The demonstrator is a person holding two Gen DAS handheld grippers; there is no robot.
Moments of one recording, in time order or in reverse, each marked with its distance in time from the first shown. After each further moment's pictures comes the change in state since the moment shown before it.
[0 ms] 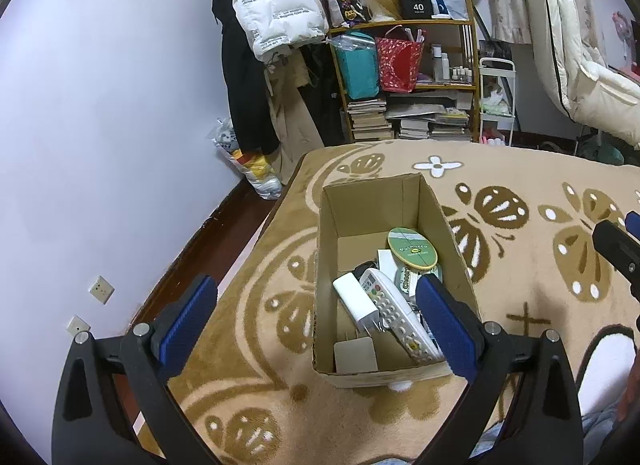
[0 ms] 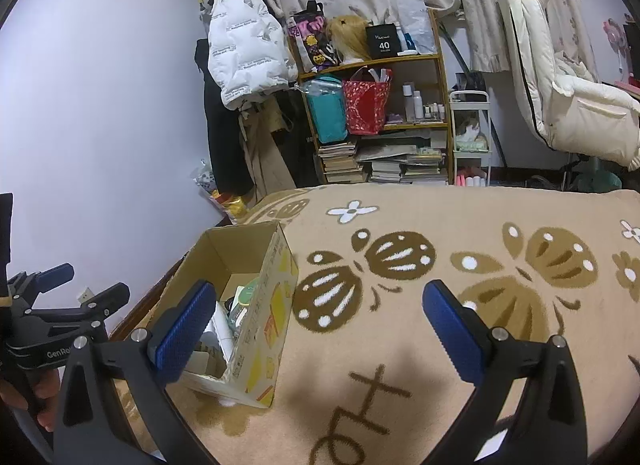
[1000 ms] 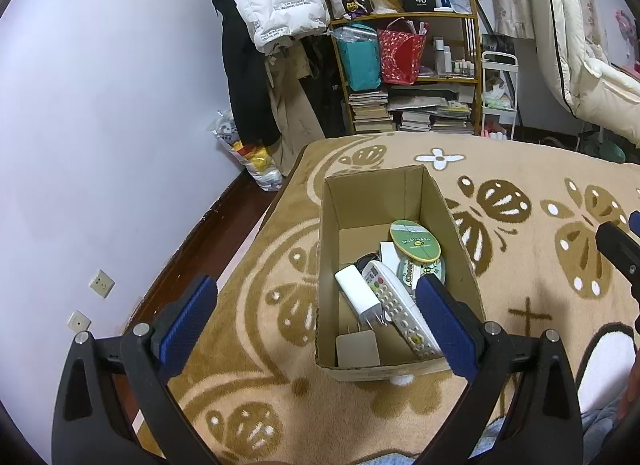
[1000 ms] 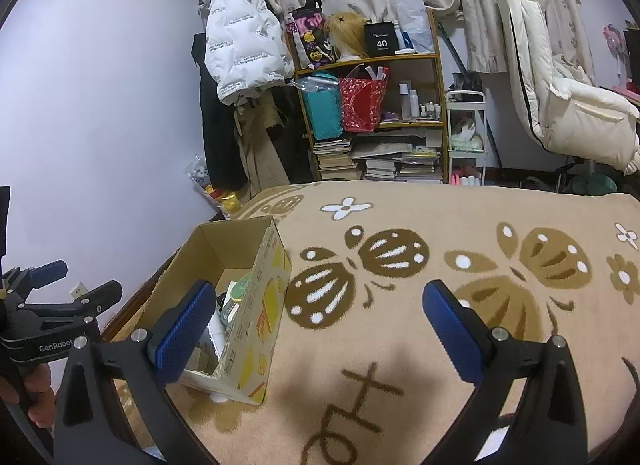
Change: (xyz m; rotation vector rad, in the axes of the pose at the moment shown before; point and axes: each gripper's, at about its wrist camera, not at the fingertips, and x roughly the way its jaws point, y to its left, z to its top) left arm 0.006 0.004 -0.002 -0.005 0.031 0.000; right arm -0.003 -0.006 -0.003 -0.006 0.006 -0.008
